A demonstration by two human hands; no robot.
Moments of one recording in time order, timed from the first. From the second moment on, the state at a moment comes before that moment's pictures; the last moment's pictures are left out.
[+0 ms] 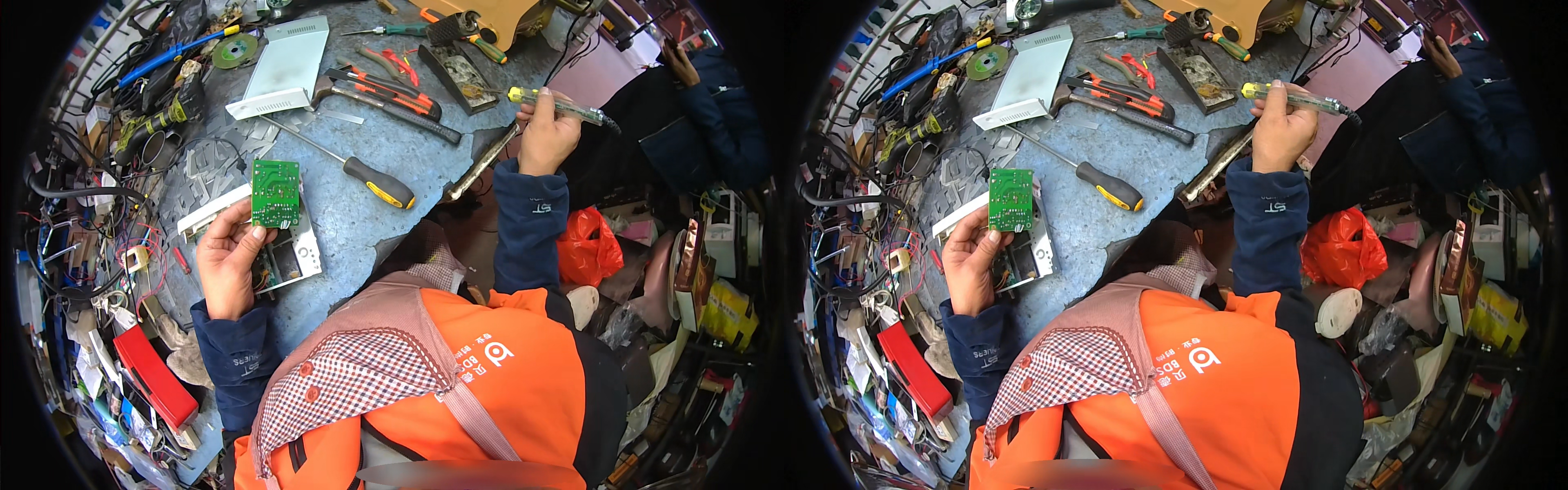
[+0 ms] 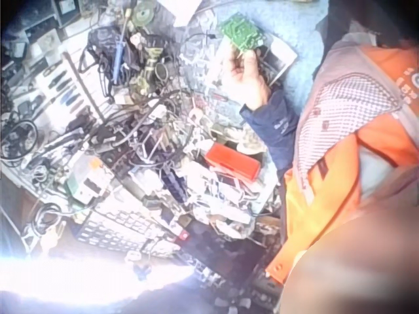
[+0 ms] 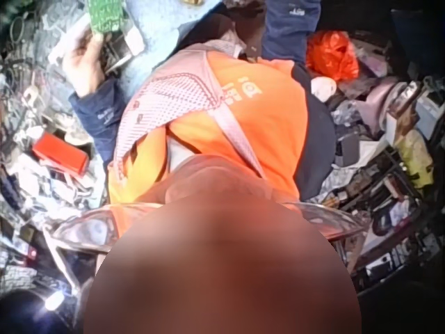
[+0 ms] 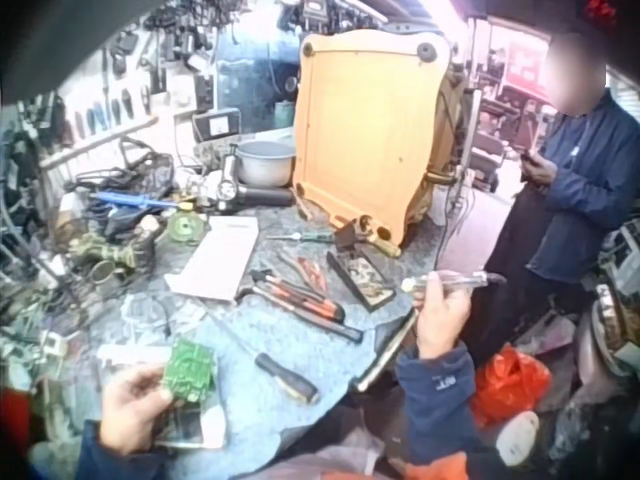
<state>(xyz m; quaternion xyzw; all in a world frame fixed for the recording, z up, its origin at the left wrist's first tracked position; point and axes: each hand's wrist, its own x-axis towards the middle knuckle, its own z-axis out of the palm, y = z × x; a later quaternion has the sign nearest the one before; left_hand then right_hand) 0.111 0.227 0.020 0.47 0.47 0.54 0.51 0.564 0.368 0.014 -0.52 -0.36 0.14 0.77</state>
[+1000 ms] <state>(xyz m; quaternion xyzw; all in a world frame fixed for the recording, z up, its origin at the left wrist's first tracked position) 0.112 0.231 0.026 0.39 0.47 0.55 0.57 0.359 0.287 -0.005 -0.18 -0.41 0.55 0.71</state>
